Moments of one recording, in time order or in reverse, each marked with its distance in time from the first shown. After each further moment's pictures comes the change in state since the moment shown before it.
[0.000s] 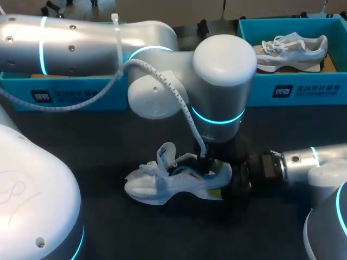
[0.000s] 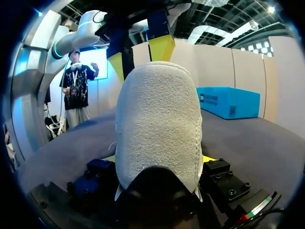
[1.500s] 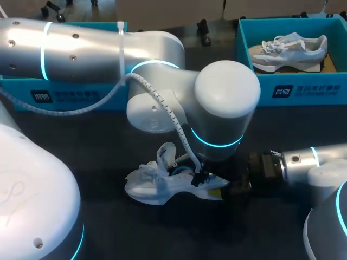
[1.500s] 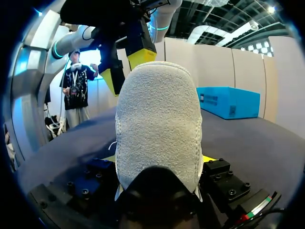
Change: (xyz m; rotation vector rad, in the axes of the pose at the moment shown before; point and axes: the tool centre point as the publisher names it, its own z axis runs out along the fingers) left arm 0.016 0.002 0.008 -0.050 -0.058 0.093; right arm 0.000 0.000 0.000 0.000 0.000 0.000
